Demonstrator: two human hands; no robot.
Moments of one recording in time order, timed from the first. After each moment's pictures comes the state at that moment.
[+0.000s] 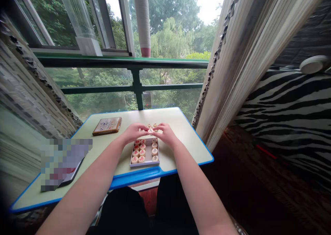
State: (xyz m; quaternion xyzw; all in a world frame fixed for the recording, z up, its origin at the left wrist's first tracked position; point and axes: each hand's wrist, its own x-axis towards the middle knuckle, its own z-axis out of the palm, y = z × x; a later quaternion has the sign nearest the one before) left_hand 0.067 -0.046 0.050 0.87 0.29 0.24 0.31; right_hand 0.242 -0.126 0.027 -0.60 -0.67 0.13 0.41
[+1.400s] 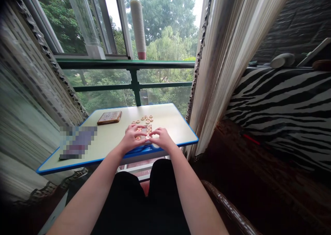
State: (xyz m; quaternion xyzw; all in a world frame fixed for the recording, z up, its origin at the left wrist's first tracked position) left_hand 0.042 -0.153 0.009 0.90 0.28 0.33 0.11; right_hand 0.220 -0.227 0.006 -0.61 -0.68 0.12 0.40
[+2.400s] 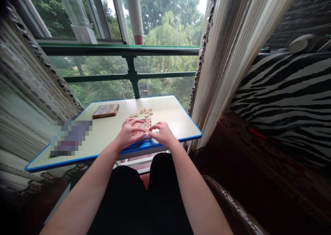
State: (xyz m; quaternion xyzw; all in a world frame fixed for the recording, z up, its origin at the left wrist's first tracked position) left_hand 0.040 -0.153 0.007 0.90 0.27 0.32 0.10; right_hand 0.221 -0.226 0.003 -0.62 -0.67 0.11 0.40
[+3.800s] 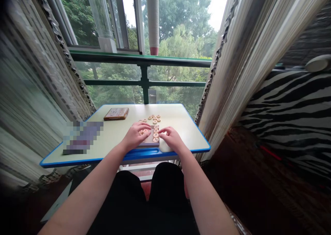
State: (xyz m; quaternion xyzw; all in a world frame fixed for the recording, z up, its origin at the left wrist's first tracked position) left_hand 0.042 -0.141 0.021 0.86 0.28 0.40 0.16; right_hand 0.224 -0.216 0.021 -0.62 -0.63 0.19 0.43
